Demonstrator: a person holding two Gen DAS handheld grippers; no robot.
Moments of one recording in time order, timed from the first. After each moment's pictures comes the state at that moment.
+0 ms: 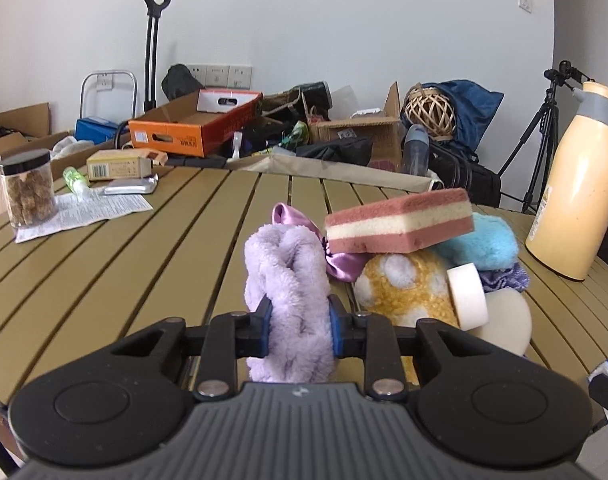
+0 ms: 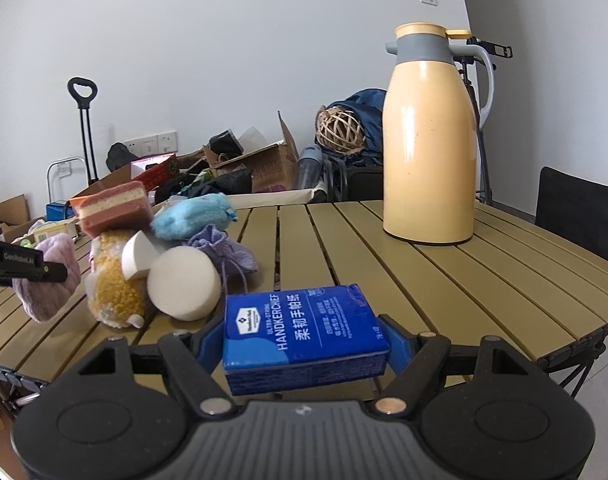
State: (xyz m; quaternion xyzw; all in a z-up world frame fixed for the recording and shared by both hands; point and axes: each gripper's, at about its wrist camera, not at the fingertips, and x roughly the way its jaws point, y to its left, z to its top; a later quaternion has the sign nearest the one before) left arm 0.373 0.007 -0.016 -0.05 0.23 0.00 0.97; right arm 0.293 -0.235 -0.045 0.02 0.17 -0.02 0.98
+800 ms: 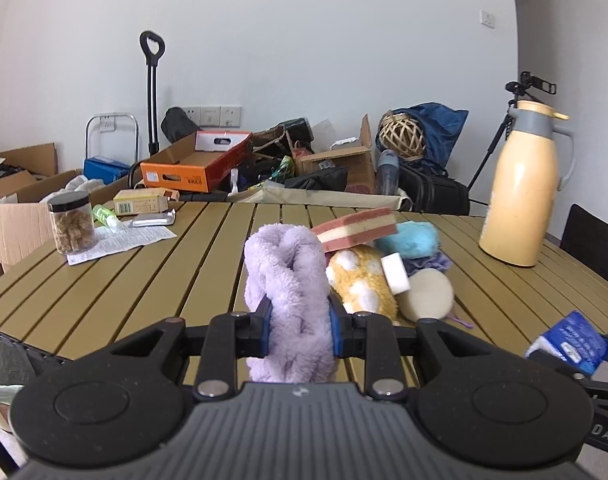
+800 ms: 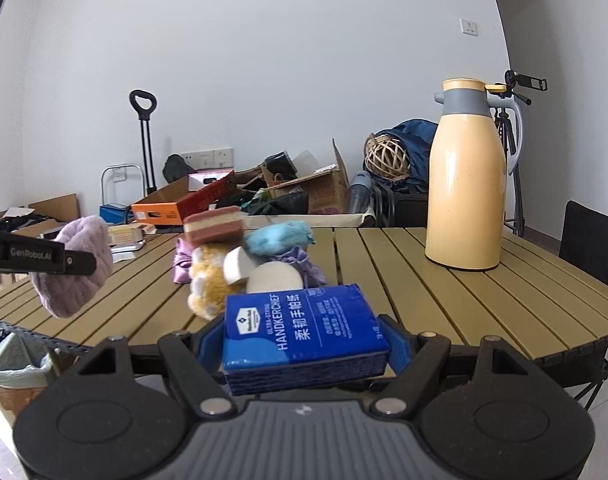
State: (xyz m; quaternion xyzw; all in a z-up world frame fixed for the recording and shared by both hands) left arm 0.244 -0.002 0.029 -0.02 0.19 -0.01 0.98; right arm 0.208 -0.198 -0.010 0.00 0.15 0.04 0.99
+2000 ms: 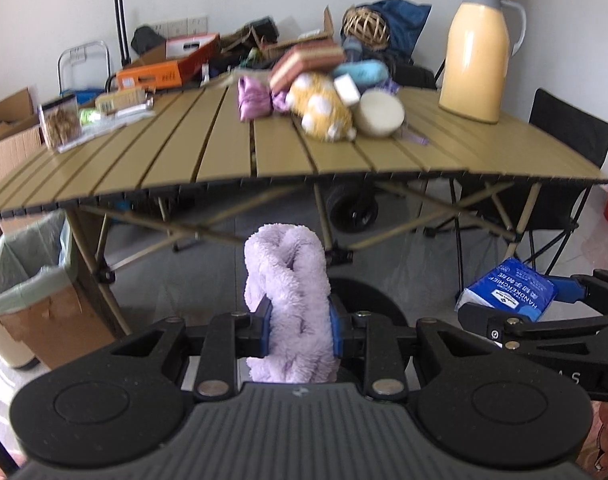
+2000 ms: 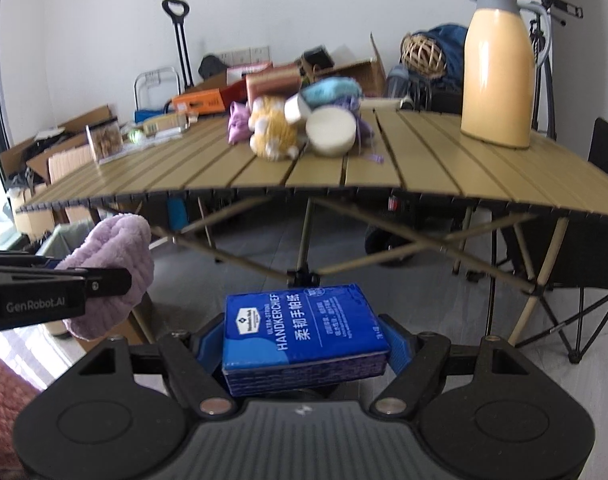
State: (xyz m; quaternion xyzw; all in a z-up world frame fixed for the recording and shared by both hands) left arm 0.153 -0.011 -0.060 0.02 0.33 -0.05 0.94; right arm 0.141 -0.175 -0.079 -0.01 0.32 0.09 0.94
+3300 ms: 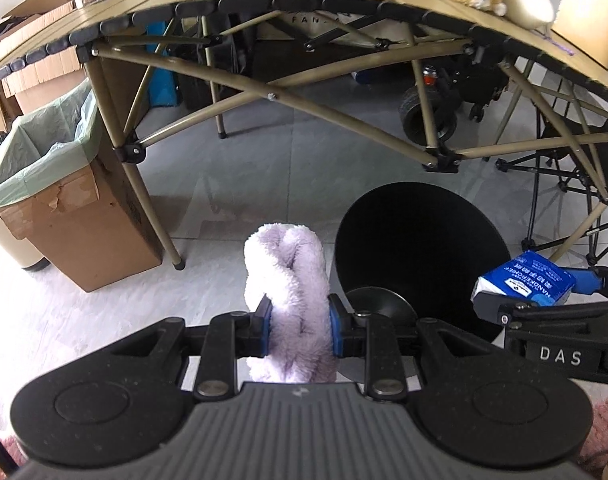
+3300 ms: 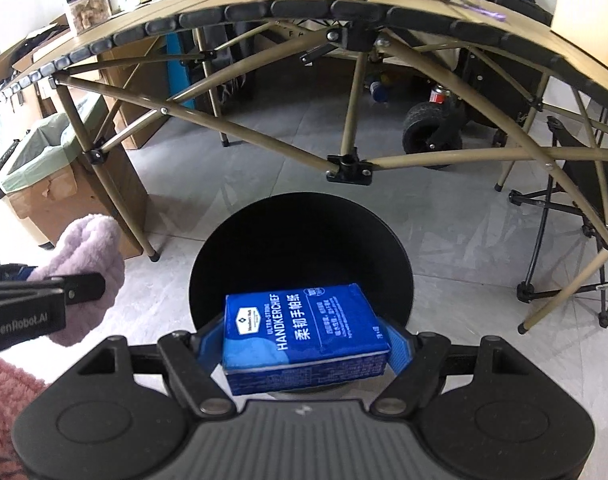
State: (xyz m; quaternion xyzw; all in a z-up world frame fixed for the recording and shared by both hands) left arm 0.220 0.047 -0.151 -0.02 0.47 0.03 0.88; right arm 0.239 -0.110 -0.165 -0.05 0.48 0.11 0.87
